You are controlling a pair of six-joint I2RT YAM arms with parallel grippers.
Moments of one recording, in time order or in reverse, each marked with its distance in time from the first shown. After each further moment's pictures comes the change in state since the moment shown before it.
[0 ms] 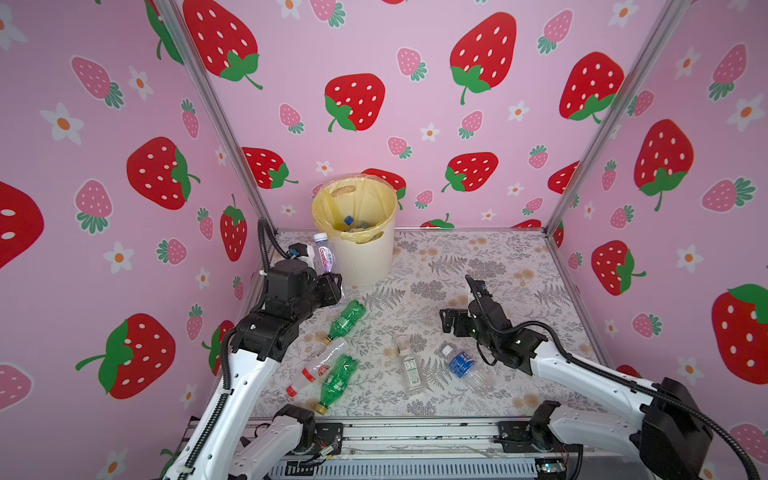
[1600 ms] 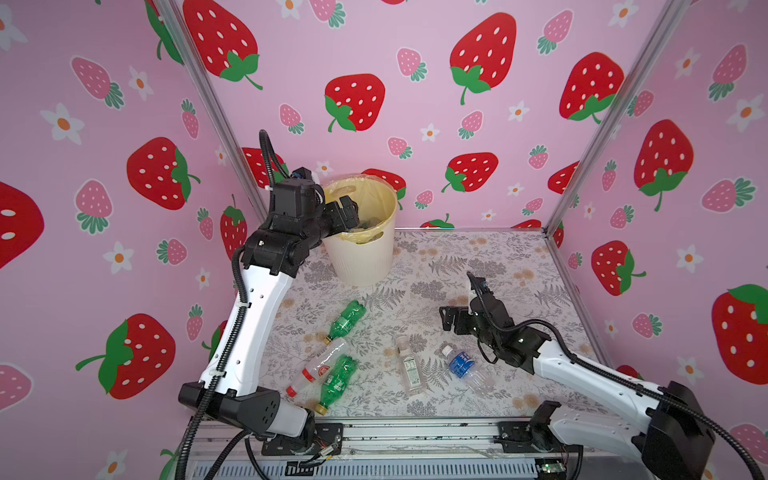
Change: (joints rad) left arm 0.008 0.496 0.716 -0.130 0.003 -0.010; right arm -0.001 -0.014 0.035 -0.036 -0.008 -0.019
